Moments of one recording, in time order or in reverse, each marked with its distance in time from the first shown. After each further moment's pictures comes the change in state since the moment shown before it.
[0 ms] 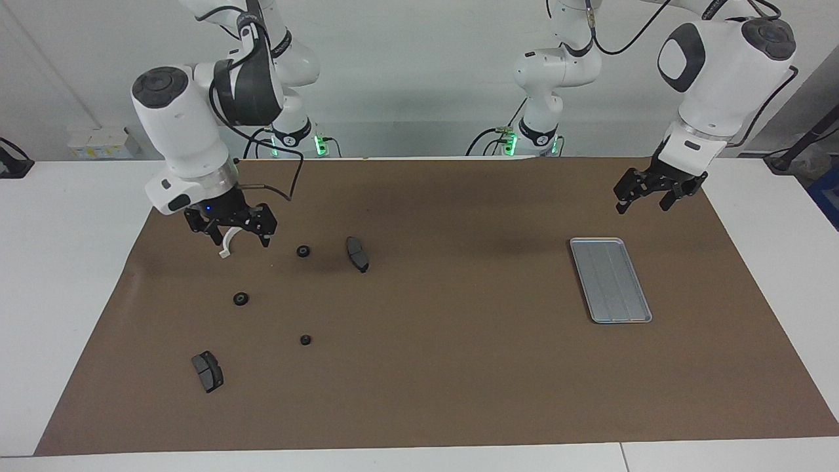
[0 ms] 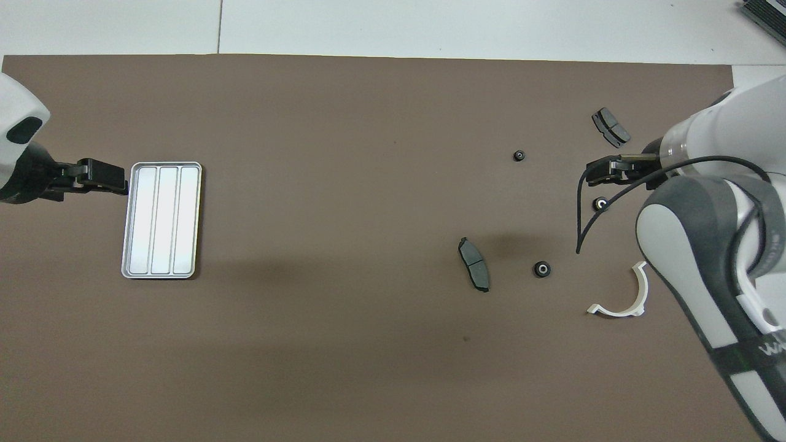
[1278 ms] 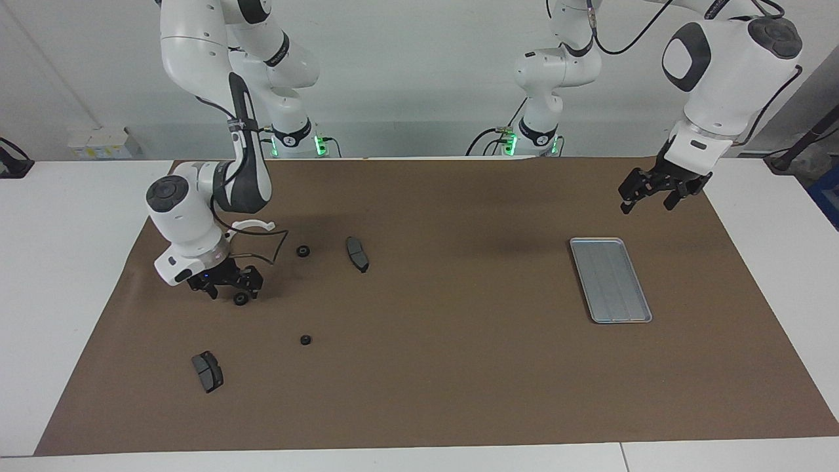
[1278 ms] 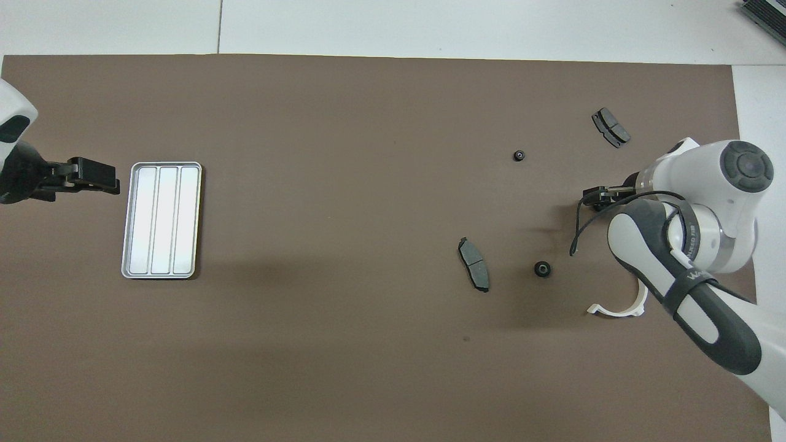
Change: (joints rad) left arm 0.013 -0.002 0.006 0.002 0.000 0.001 0.000; right arm -0.138 0.200 -0.004 -0.229 0.000 0.438 -0.198
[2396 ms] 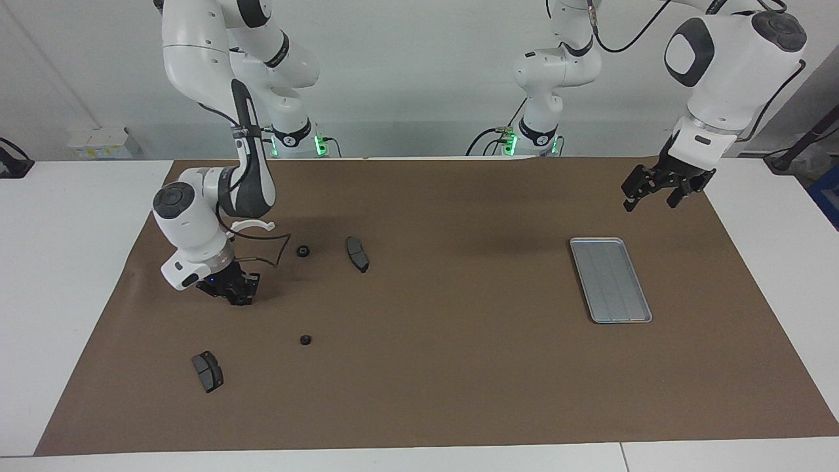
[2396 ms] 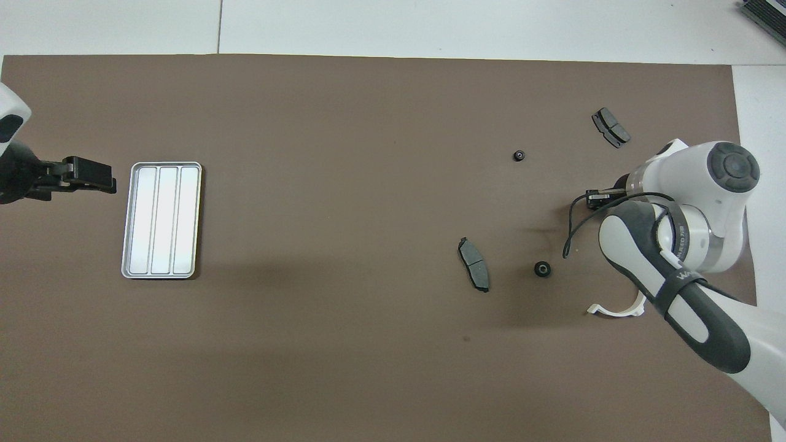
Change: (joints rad) left arm 0.000 -0.008 0.000 0.002 0.000 0.000 -0.002; right arm 0.023 0.004 0.008 -0.001 0.000 0.000 -0.001
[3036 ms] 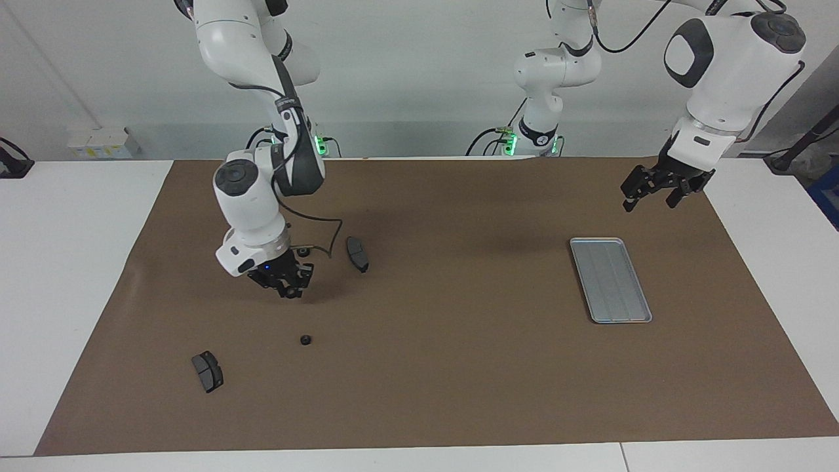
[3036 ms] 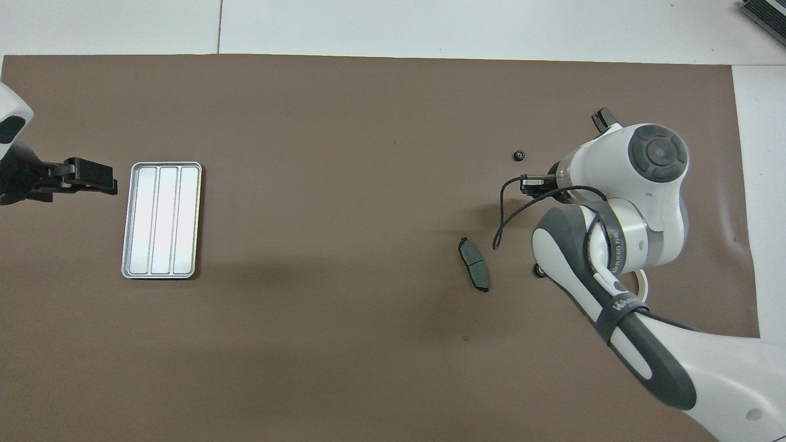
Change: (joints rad) left arm 0.000 0.000 0.000 -0.005 0.000 -0.002 0.001; right arm 0.243 -0.049 0.013 0.091 0.002 -0.091 0.350
